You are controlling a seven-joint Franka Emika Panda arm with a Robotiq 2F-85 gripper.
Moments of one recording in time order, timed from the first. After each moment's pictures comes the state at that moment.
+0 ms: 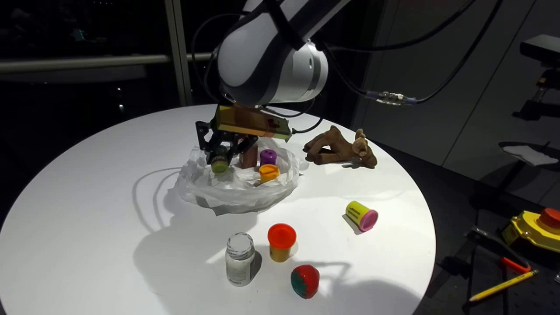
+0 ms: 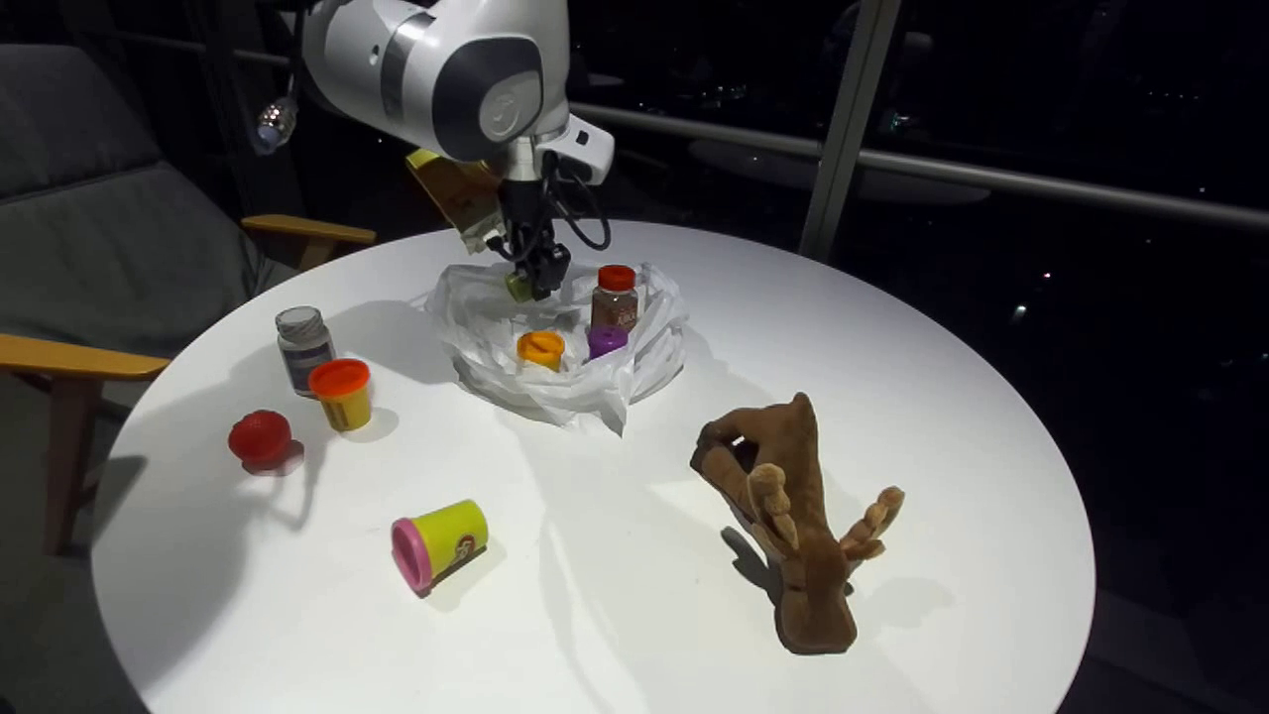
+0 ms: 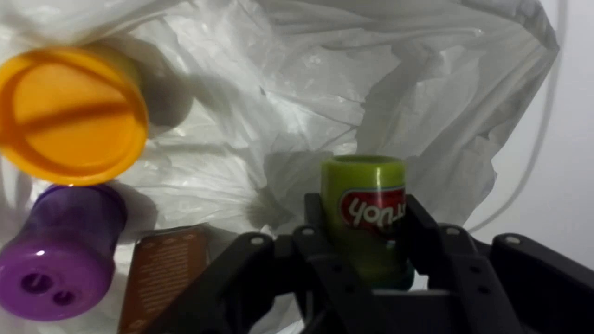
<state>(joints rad) 0.21 0.76 0.01 -1.67 0.23 2.75 0.43</state>
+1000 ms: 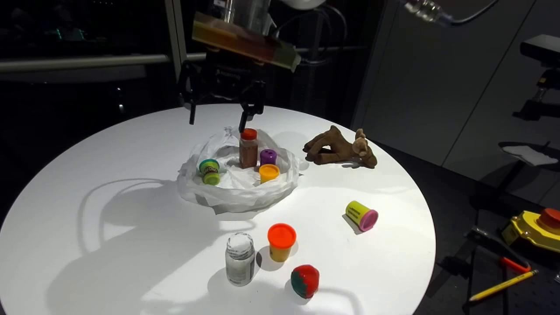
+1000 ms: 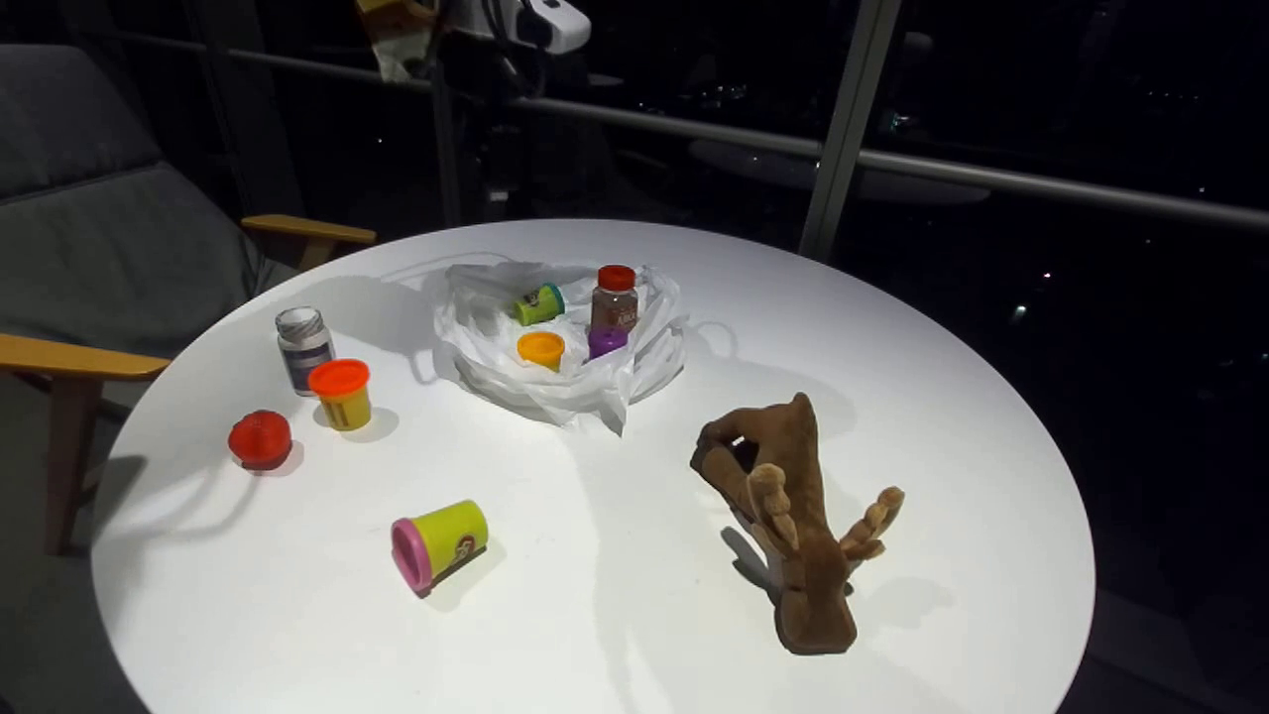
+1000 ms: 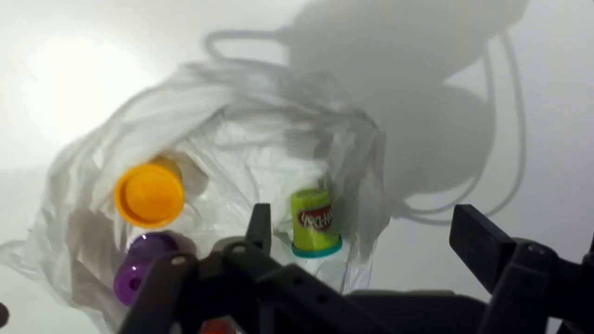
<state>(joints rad) 0.26 0.53 -0.02 -1.67 0.23 2.33 0.66</state>
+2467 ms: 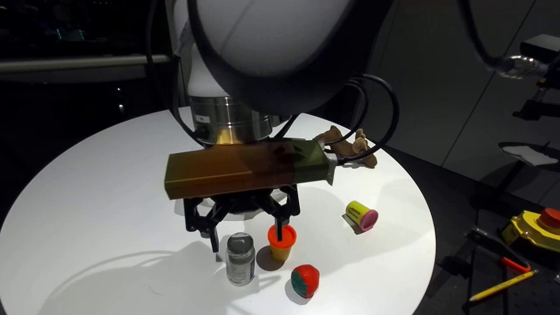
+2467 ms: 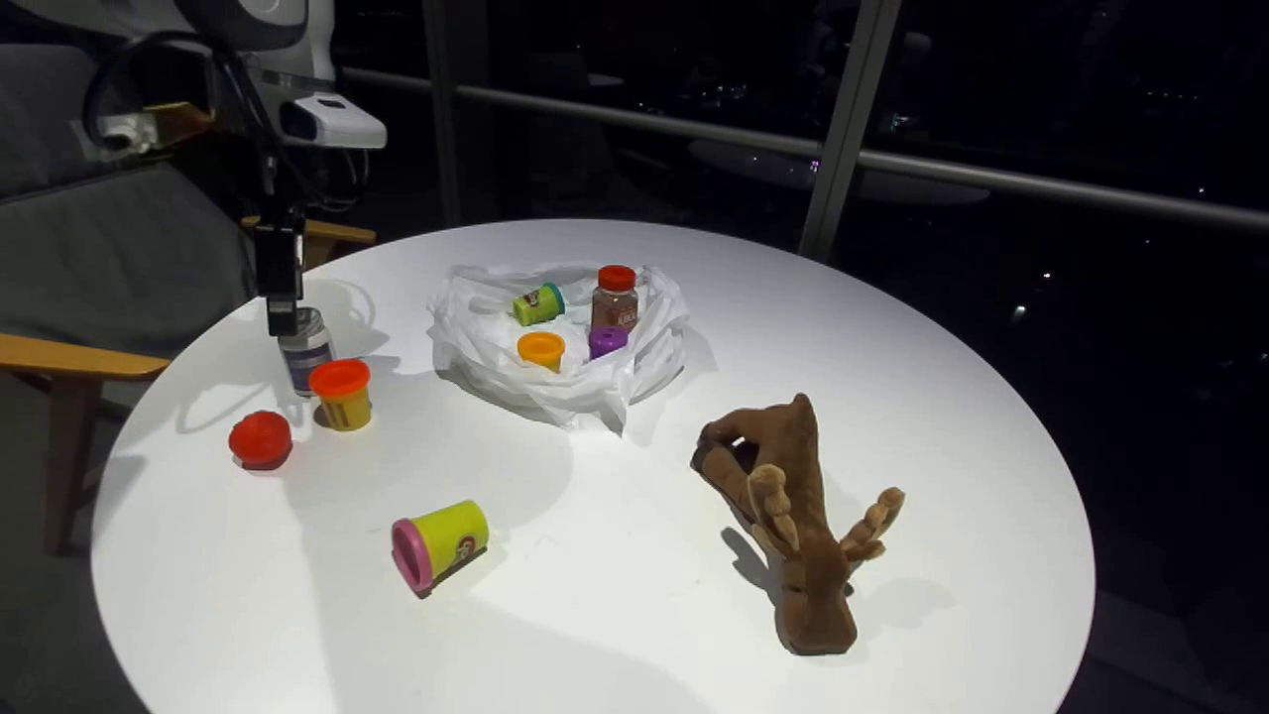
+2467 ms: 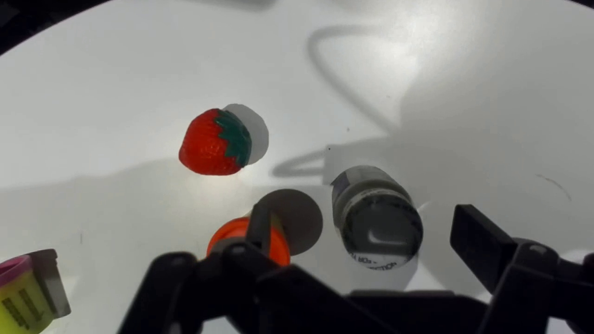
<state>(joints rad) 0.39 0.48 0.09 -1.97 0.06 2.31 1.06</state>
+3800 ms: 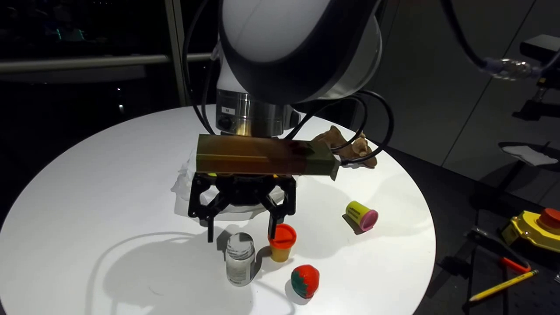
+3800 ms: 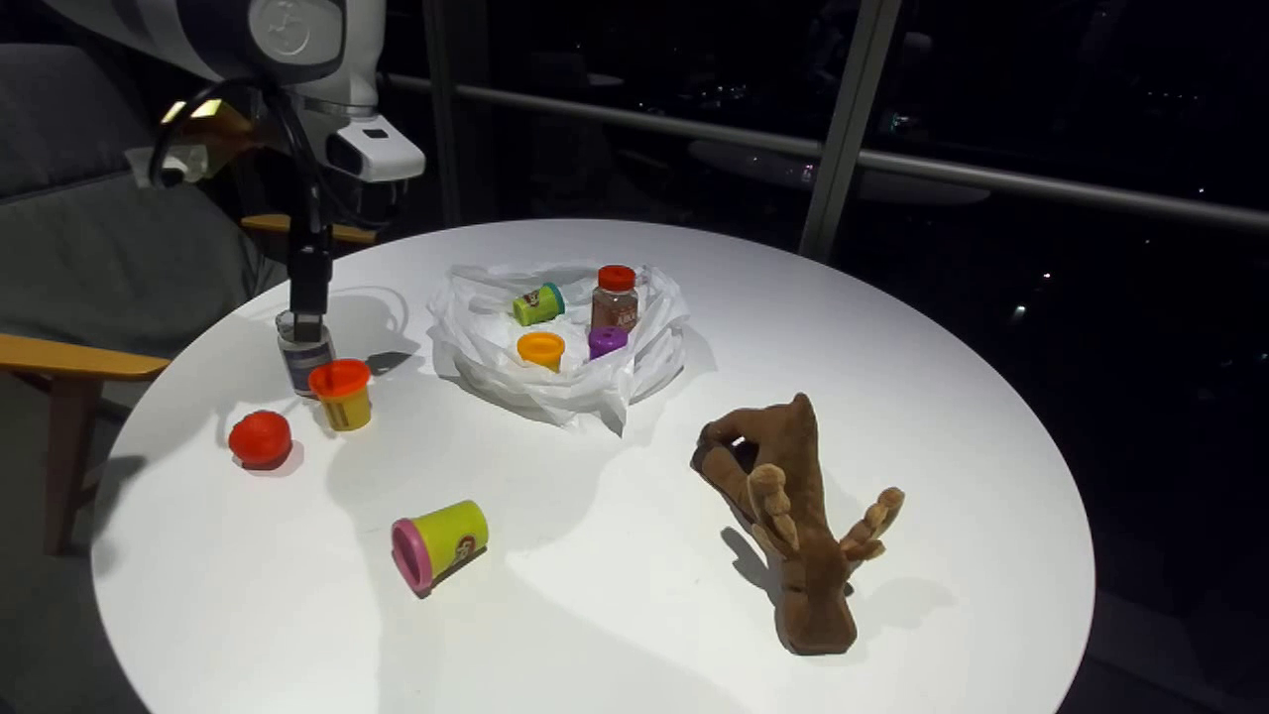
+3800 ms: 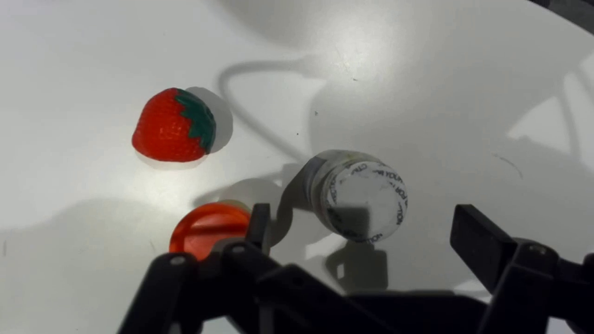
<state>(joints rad) 0.28 0.48 0.15 -2.03 0.24 2.45 0.84</state>
